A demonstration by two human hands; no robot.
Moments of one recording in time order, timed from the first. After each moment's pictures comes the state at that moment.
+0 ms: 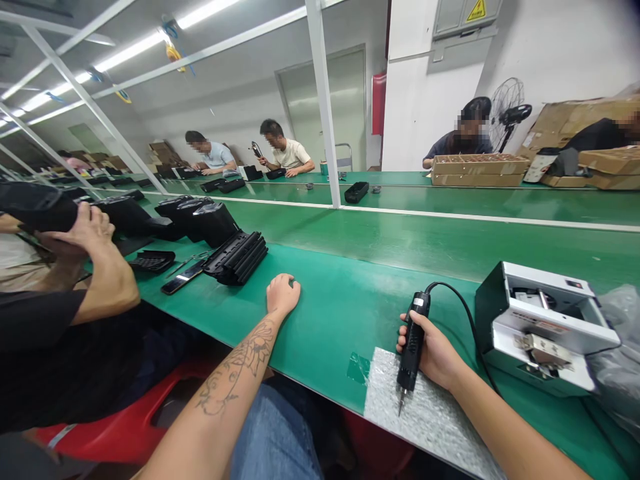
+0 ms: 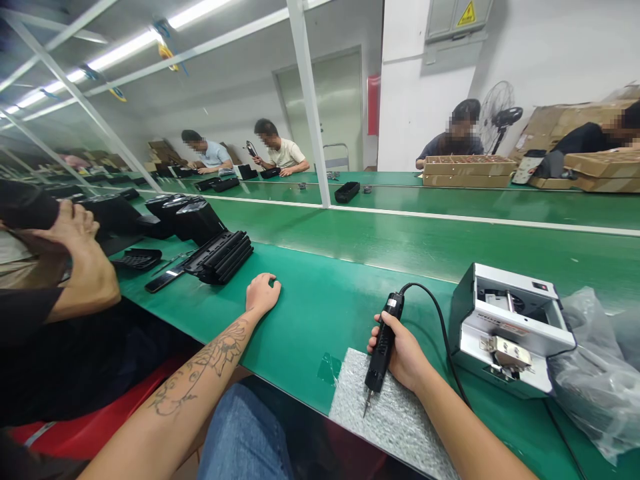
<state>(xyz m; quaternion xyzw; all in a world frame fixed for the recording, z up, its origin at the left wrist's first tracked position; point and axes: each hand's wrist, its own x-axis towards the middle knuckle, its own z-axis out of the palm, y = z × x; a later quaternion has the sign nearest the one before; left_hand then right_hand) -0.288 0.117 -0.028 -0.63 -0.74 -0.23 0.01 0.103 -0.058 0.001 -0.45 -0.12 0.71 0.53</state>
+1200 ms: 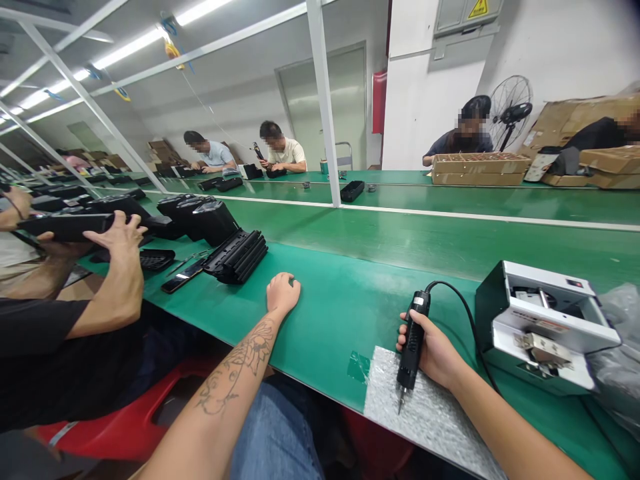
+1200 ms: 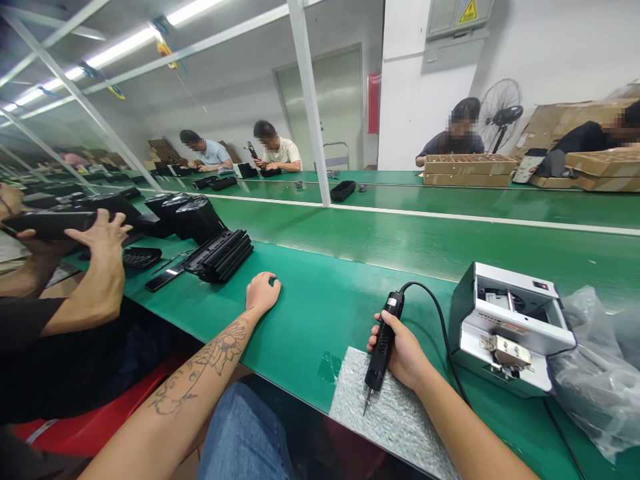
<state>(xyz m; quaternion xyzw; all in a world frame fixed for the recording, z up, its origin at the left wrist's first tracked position) -0.288 0.117 -0.028 -0.63 -0.74 -0.23 0.00 0.103 -0.059 0.002 -0.45 -0.12 0.71 0.53</state>
